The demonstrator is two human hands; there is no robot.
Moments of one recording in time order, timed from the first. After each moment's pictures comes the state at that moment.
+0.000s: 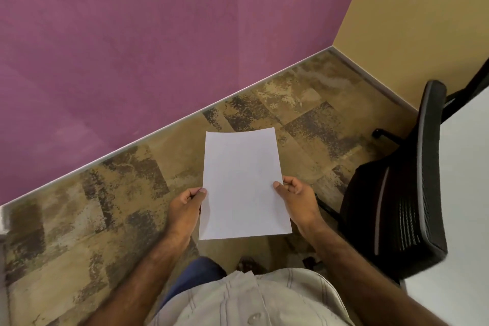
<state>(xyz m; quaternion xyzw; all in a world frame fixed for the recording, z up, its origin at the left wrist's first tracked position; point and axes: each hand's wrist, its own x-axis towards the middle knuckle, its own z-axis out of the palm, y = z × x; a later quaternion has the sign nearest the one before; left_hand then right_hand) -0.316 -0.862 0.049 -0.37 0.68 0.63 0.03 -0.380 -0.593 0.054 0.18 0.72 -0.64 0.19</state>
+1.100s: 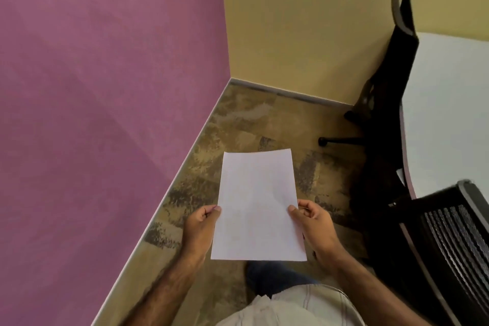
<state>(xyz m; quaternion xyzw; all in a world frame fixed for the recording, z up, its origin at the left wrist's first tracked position) -0.907 -0.810 0.044 -0.12 0.77 0.58 0.23 -0.777 -0.566 0.035 0.40 0.62 -0.67 -0.01</state>
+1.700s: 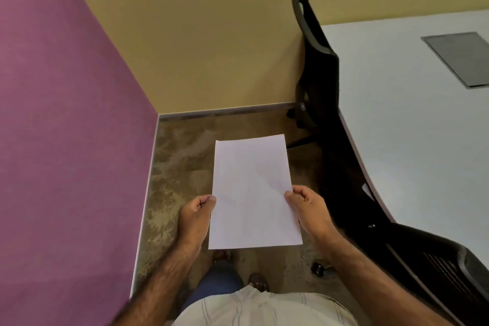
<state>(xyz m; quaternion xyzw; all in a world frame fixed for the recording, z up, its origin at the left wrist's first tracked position) -1.144 -0.550 0.073 0.06 0.80 0.52 0.31 -0.936 -0.374 0.050 0.50 0.56 -0.64 -0.16</state>
